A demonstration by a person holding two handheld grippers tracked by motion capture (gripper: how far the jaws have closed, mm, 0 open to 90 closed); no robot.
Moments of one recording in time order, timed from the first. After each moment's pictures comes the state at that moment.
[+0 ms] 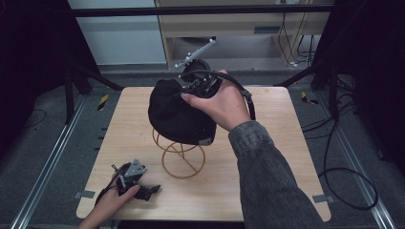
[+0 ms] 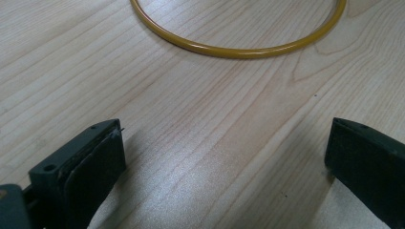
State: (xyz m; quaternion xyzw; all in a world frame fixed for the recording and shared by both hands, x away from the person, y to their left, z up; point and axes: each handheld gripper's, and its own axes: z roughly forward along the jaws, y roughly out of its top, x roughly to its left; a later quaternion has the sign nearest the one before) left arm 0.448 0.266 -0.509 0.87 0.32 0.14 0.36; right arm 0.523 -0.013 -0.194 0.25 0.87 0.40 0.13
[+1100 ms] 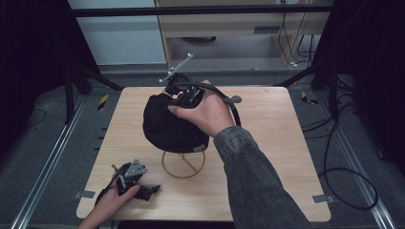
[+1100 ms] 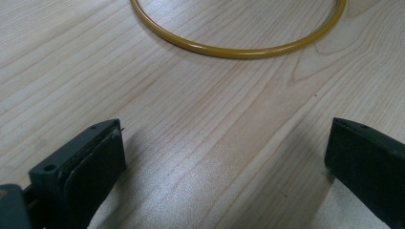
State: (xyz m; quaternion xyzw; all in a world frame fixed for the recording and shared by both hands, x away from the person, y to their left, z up) left arm 0.448 0.265 -0.509 0.87 0.32 0.14 0.36; right arm 0.526 0.021 -0.223 0.24 0.89 0.36 0.11
